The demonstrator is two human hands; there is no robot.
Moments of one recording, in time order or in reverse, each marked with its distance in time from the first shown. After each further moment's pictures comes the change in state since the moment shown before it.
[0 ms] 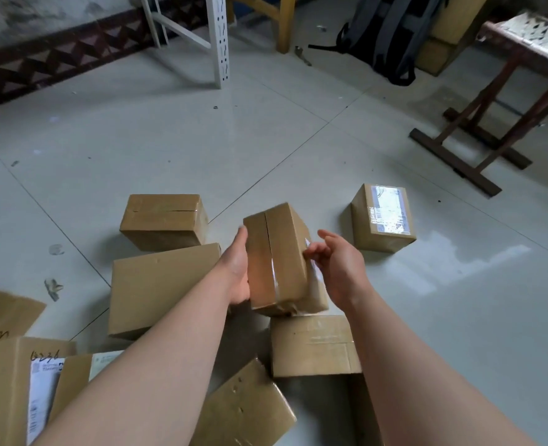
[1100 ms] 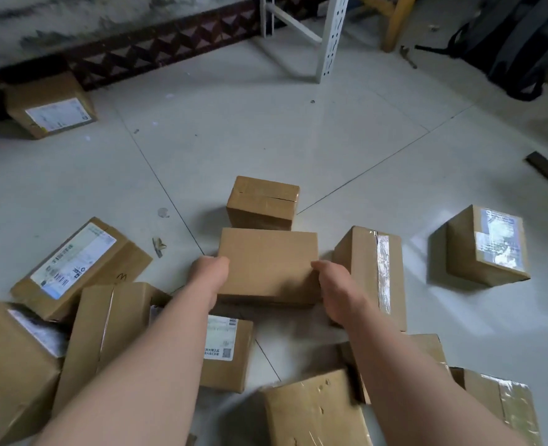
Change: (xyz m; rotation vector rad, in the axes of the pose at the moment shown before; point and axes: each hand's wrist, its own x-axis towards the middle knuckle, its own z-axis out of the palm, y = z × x) left_hand -0.072 -0.005 -0.174 0.258 0.805 0.153; right_hand -0.031 0.084 0.127 -0.599 -0.146 0.271
